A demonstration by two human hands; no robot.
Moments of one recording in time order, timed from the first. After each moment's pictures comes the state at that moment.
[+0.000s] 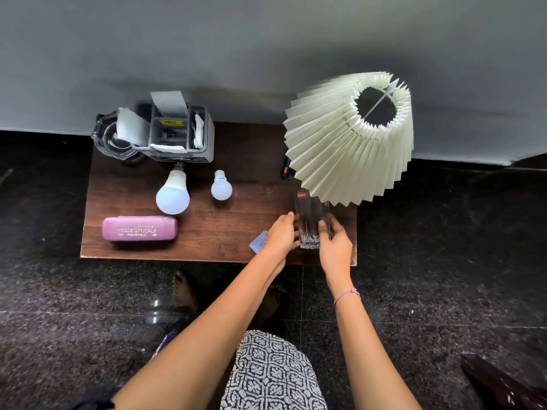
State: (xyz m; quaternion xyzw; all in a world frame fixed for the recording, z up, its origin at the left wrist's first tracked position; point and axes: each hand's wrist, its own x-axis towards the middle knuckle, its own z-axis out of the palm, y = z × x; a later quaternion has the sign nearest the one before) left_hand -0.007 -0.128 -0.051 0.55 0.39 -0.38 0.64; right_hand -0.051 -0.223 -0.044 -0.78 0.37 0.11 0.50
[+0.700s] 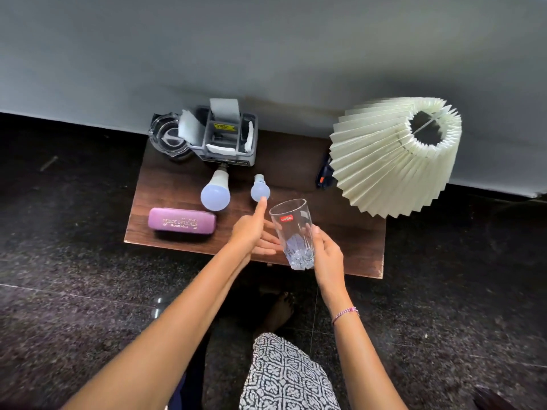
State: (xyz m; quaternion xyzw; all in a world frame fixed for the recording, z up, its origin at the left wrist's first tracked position) left_hand 0.002 -0.001 0.011 0.63 0.38 -0.39 0.56; right_hand -0.059 -0.144 -0.004 -0.71 0.29 0.17 0.62
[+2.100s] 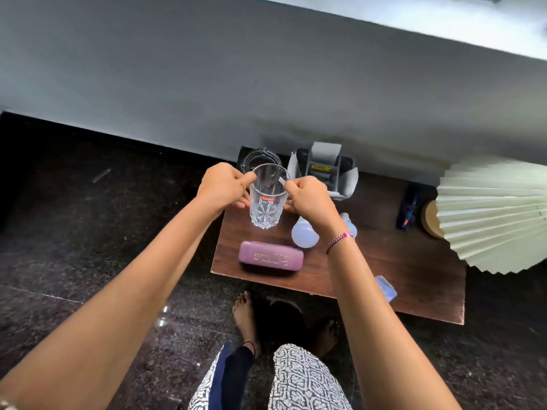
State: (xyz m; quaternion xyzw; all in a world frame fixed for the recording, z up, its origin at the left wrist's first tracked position) left_hand 0.119 0.252 0.055 0.81 0.24 -0.24 0.47; right_hand 0.114 0.093 0.054 -0.83 0.13 0.25 0.48
